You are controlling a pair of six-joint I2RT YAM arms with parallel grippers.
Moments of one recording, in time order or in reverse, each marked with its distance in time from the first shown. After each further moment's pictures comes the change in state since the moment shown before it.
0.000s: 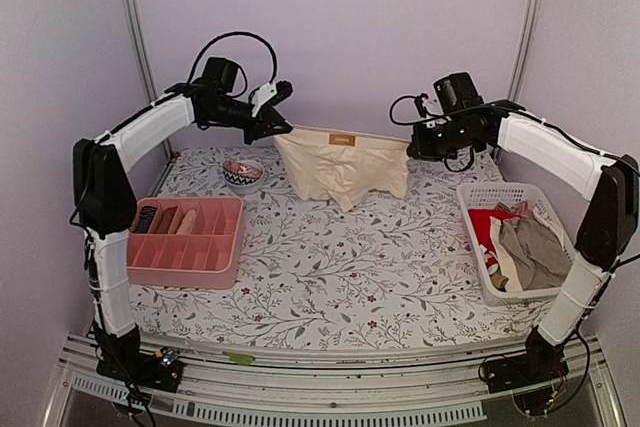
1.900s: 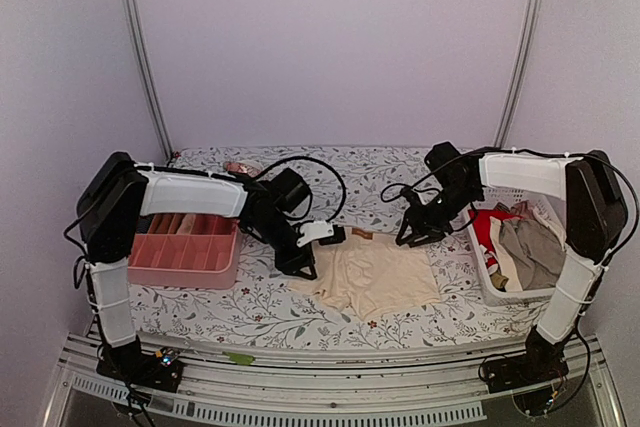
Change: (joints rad) left arm -0.441 -0.168 -0.714 0.034 -0.291 -0.258; right arm -0.008 0.074 -0.291 -0.185 -0.474 -0.088
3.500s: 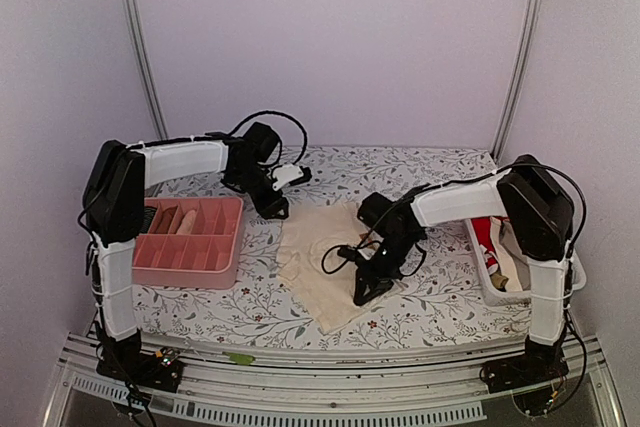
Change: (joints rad) left arm 0.254 0.134 0.315 -0.094 -0.272 0.004; right arm 0.316 0.263 0.043 0.052 -0.107 -0.050
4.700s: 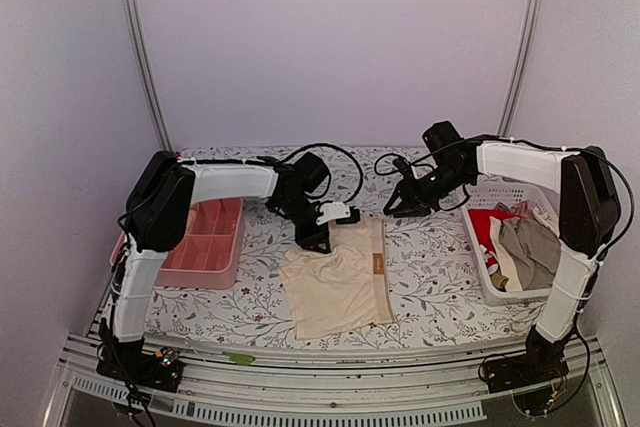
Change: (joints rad) left arm -0.209 0.225 0.134 -0.006 0.148 0.155; right arm -0.332 -0.214 0.081 0.089 0.037 0.101
